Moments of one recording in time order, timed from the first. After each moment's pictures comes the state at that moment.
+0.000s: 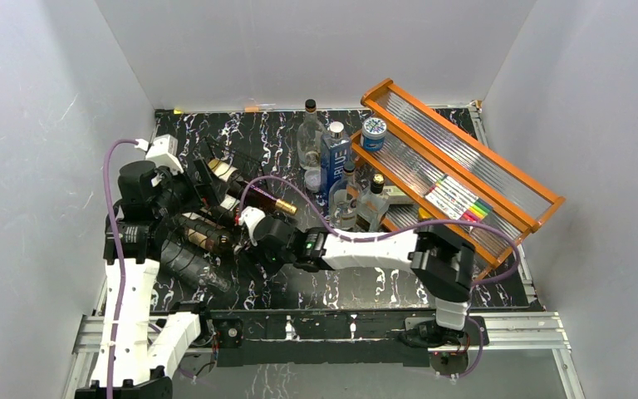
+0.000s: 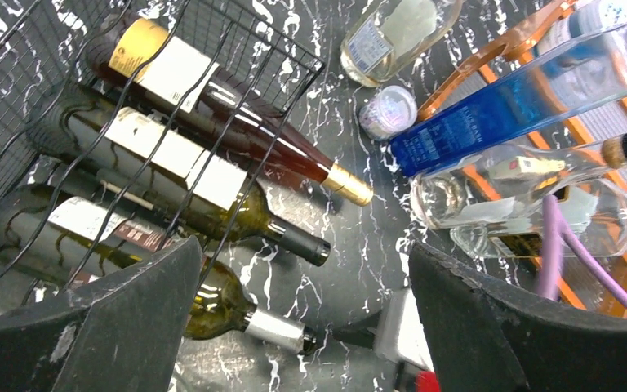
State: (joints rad) left arm 0.03 0.84 1.08 -0.73 0.29 -0.29; right arm 1.30 1.79 1.27 -0.16 0.03 0.35
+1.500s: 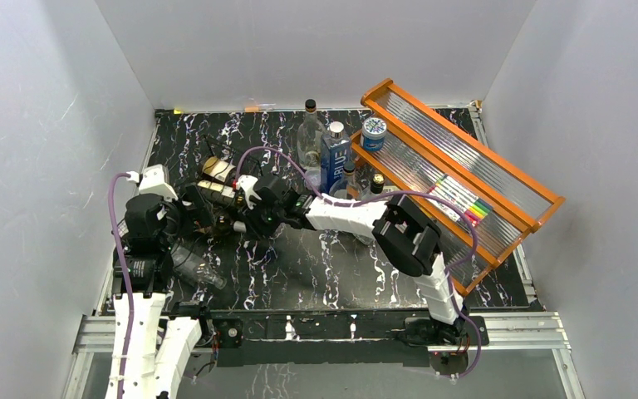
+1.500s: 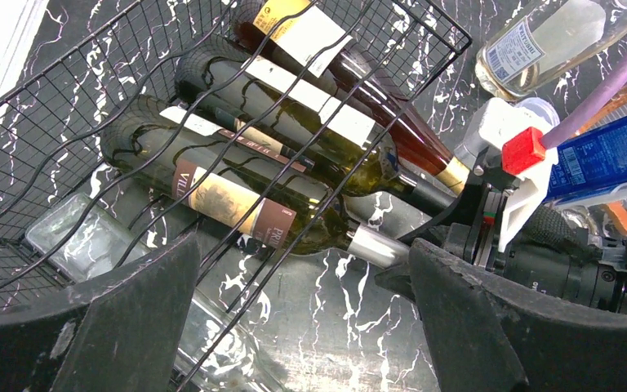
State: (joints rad) left arm 0.02 0.61 0.85 -0.72 -0.02 -0.24; right arm 1.06 2.11 1.57 -0.16 -0.24 0.17
